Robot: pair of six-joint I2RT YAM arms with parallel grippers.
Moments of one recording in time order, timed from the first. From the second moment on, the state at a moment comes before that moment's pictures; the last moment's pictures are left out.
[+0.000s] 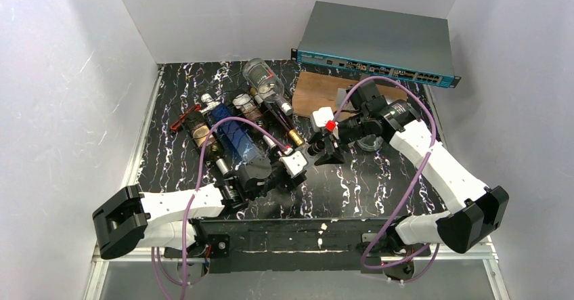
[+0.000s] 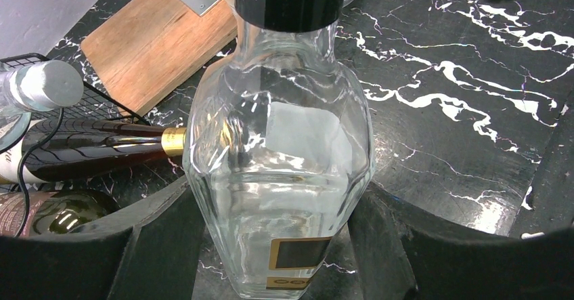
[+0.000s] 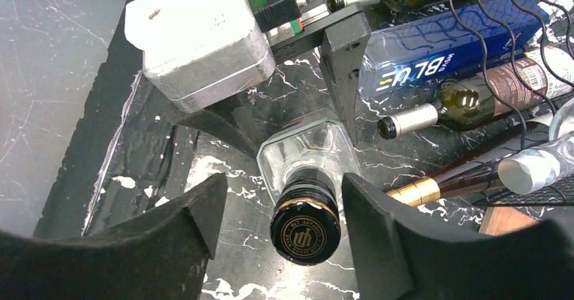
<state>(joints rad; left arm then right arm) -1.10 1.18 0.53 0.41 -0.19 0.25 0.58 1.32 1.36 -1.00 -0.97 -1.00</state>
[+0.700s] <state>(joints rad) -1.09 1.18 0.53 0.41 -0.17 0.20 0.56 1.32 1.33 -0.94 -0.96 -0.94</state>
